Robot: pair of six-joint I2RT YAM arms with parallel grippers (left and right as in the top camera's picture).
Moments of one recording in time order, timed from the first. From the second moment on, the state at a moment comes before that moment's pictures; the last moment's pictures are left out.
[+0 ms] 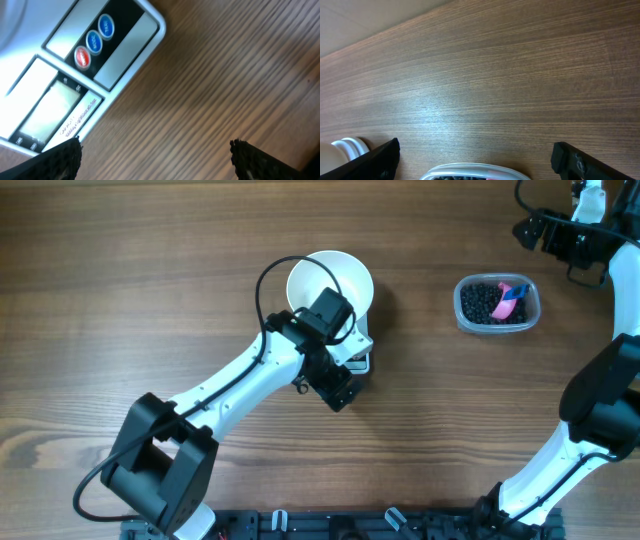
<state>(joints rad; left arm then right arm) -0.65 1.76 1.21 -0.82 0.22 0.20 -0.38 2.07 1.81 -0.77 -0.49 -0.05</state>
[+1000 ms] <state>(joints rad) -0.76 1.90 1.21 -0.70 0.01 0.45 -0.38 2.07 1.81 -0.77 -0.49 -0.05</state>
